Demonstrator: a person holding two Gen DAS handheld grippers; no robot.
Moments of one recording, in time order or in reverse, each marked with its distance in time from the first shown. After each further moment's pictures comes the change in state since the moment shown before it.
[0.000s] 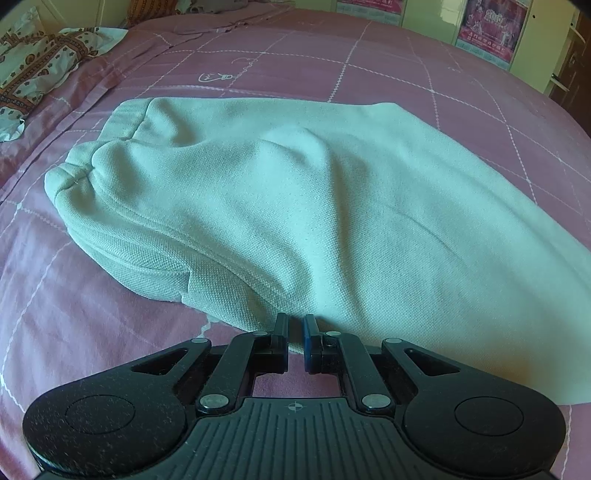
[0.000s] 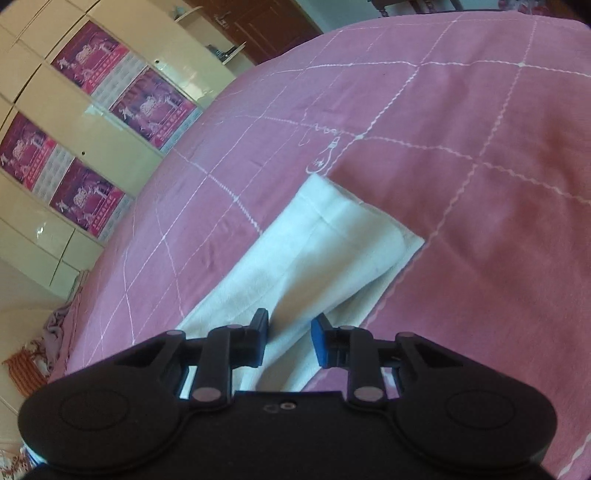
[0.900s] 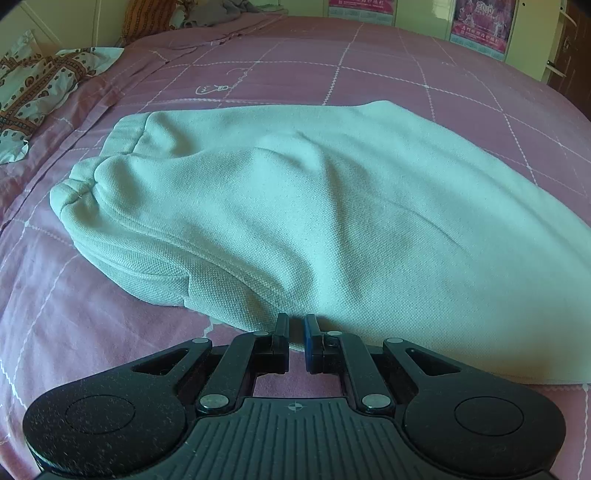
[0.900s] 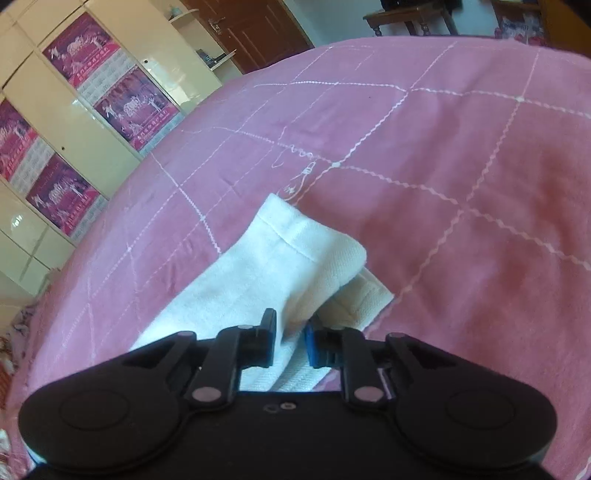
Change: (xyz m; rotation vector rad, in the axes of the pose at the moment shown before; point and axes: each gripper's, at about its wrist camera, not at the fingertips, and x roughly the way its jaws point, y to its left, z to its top) left arm -0.003 -0.009 -0.005 0.056 -0.029 0.043; right arm 0.013 -0.012 0.009 -0.053 -0.034 -0.057
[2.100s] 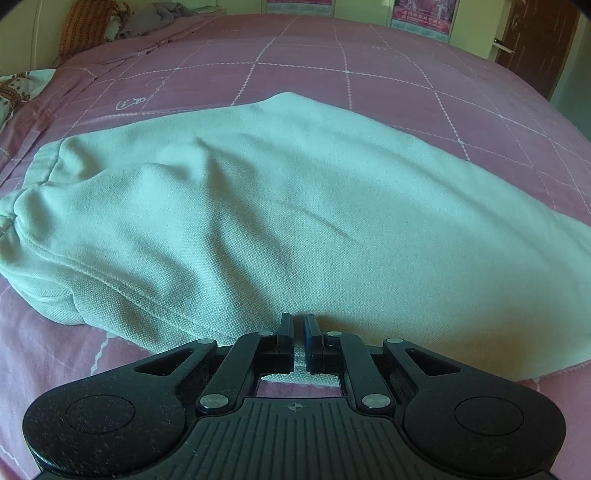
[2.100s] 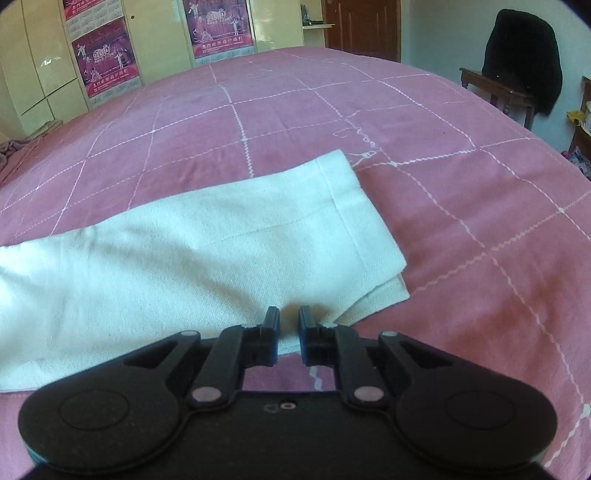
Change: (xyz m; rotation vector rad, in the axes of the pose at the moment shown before) left arm -0.003 -0.061 0.006 0.100 0.014 -0.124; right arm -0.011 0.043 -0.034 -0.551 0.086 -0.172
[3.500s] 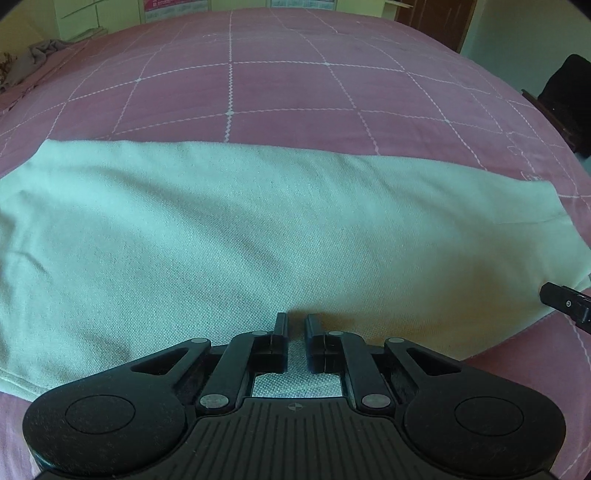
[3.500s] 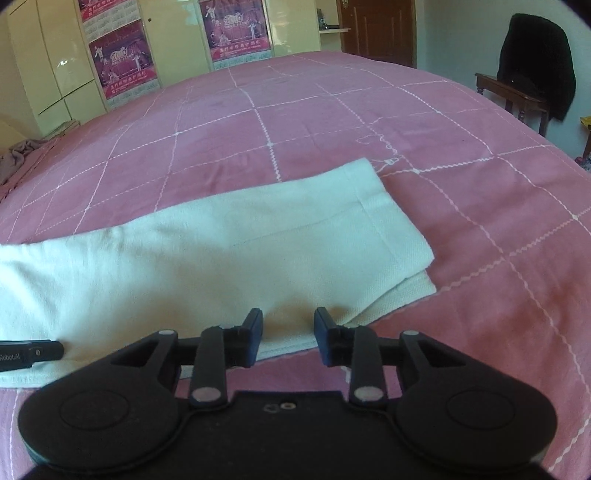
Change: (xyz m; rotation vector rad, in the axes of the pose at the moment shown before) left arm -0.001 -0.208 -0.007 0.222 0.036 -0.195; right arm -0.006 0.009 -0.007 -0.033 -0.025 0.059
